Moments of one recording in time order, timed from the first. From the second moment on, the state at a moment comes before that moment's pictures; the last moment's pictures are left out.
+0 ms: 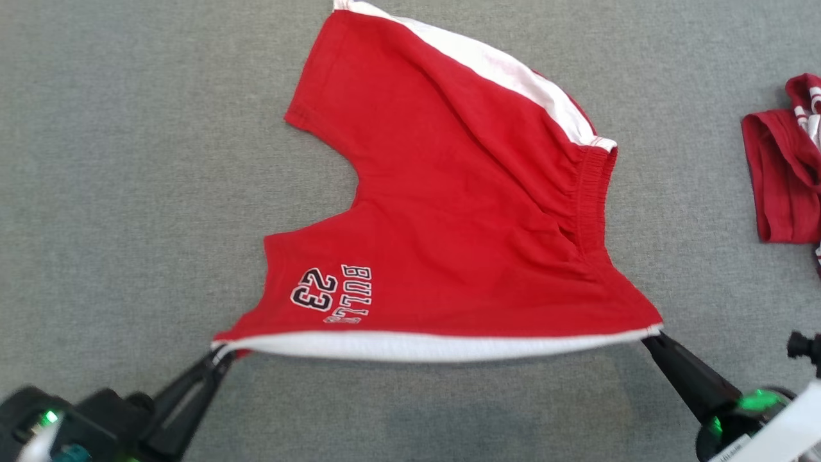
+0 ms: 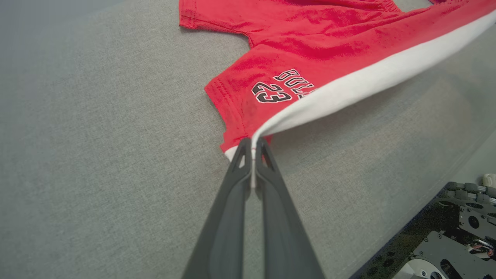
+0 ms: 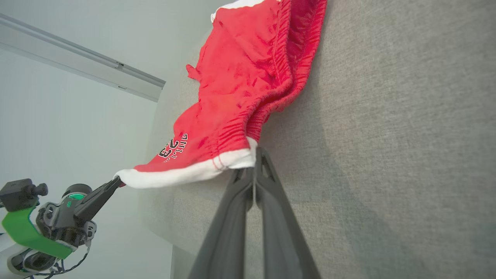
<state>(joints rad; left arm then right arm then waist) -0.22 1.12 -0.96 -0.56 -0.80 0.40 -0.09 0.28 -0.51 0.15 -0.46 1.14 0.13 0.17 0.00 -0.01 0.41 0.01</state>
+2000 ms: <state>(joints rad) -1.48 0.90 -1.13 0.14 -1.04 -0.07 0.46 -0.49 -0.32 0.27 -0.19 0.87 0.13 0.20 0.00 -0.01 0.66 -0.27</state>
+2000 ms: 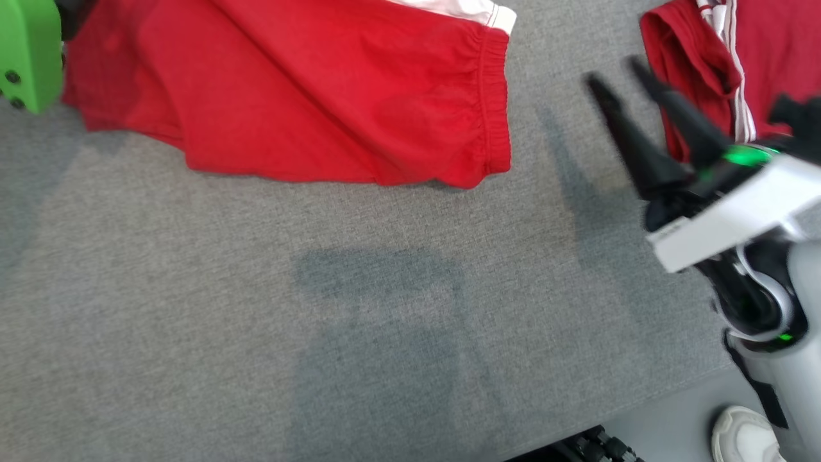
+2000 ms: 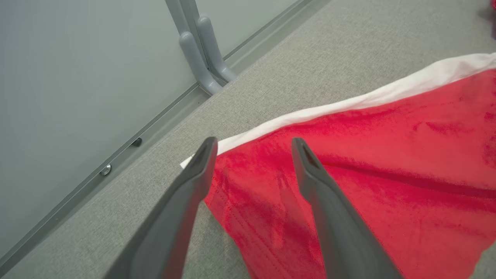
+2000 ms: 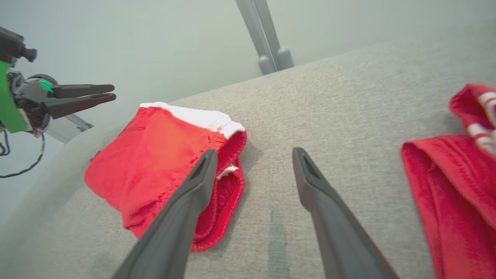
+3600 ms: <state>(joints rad) -1.03 0.64 -1.17 0.46 -1.23 0.06 0.11 -0.07 -0.05 -0.16 -0.09 0.05 0.13 -0.26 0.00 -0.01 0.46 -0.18</state>
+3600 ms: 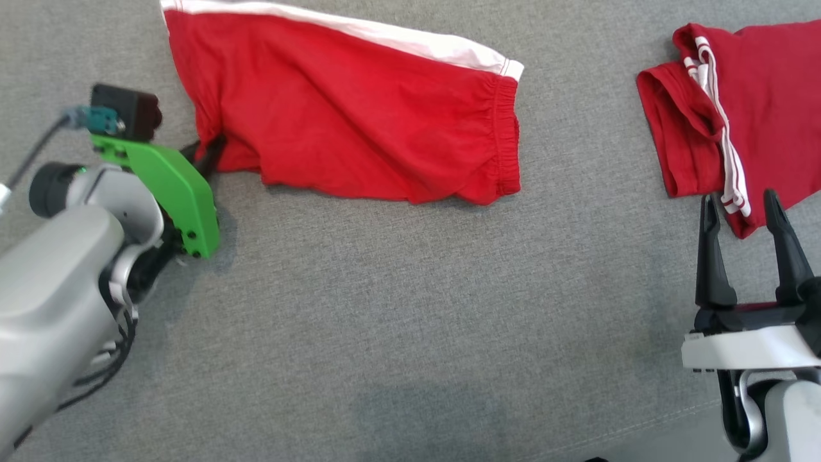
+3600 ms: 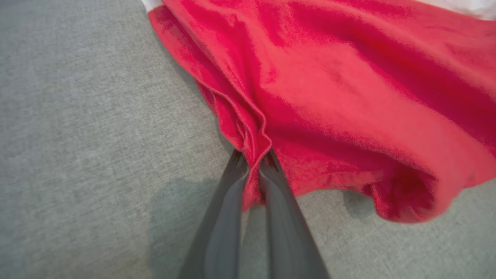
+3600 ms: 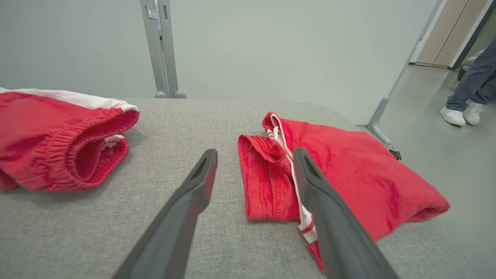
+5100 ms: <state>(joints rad) -0.44 0.59 -0.93 0.10 -0.91 0.44 -0.26 -0.33 -0.32 0.15 0.19 0.07 0.13 0.08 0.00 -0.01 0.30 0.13</state>
